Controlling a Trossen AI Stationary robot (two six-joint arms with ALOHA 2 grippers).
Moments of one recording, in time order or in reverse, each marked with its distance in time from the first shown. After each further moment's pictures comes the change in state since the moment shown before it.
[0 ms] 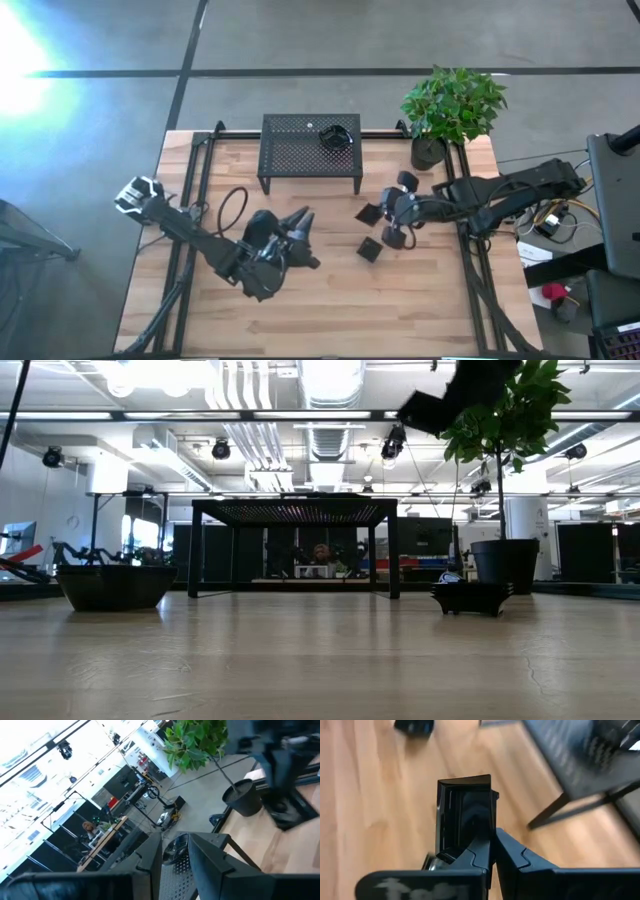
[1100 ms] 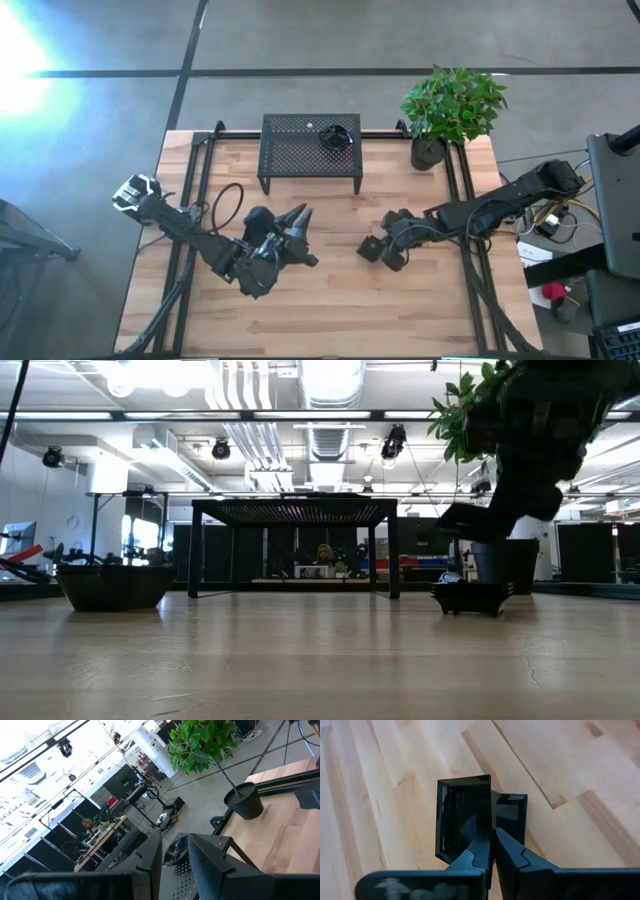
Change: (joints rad) left arm -0.002 -0.027 -0.001 0.000 0.002 -0.001; right arm 0.051 0.009 -0.496 0.472 -0.269 0.420
